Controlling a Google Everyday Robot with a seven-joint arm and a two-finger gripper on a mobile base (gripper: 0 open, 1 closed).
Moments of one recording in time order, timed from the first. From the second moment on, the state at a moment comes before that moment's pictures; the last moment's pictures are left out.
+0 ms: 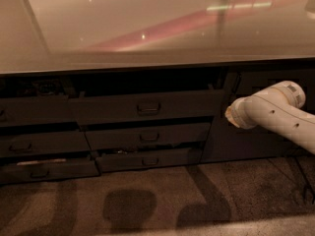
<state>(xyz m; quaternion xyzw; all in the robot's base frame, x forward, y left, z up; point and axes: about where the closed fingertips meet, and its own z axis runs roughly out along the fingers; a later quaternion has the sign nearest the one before) 0.641 -0.292 0.666 -0.79 0.52 -0.25 0.17</state>
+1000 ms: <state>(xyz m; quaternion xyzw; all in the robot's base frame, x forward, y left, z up) 0.641 -0.292 0.666 -0.79 0.52 -0.25 0.17</state>
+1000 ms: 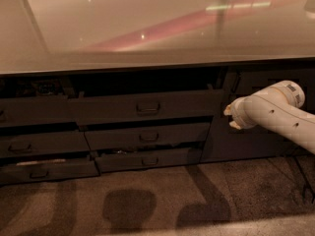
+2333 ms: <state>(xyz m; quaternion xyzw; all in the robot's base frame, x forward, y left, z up) 0.632 -0.296 0.637 -0.79 0.54 -0.15 0.25</state>
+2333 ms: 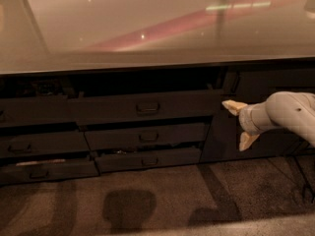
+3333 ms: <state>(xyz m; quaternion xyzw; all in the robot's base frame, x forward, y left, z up) 0.650 -0.253 0.636 -0.79 0.54 -0.09 0.29</state>
